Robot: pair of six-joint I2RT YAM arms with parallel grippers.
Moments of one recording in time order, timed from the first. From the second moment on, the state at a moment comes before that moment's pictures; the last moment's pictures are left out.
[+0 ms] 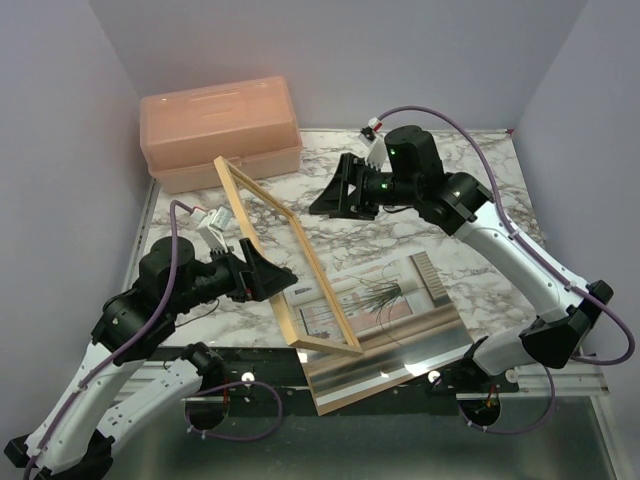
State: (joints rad) left arm -0.65 0.59 1.01 -0.71 0.34 -0.83; right arm 0.74 1.48 1.65 -0.64 -0.41 0.79
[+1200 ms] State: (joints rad) left arm -0.64 0.36 0.99 -0.88 0.15 -0.83; right arm 0.58 1.11 0.81 -0.45 -0.32 0.81
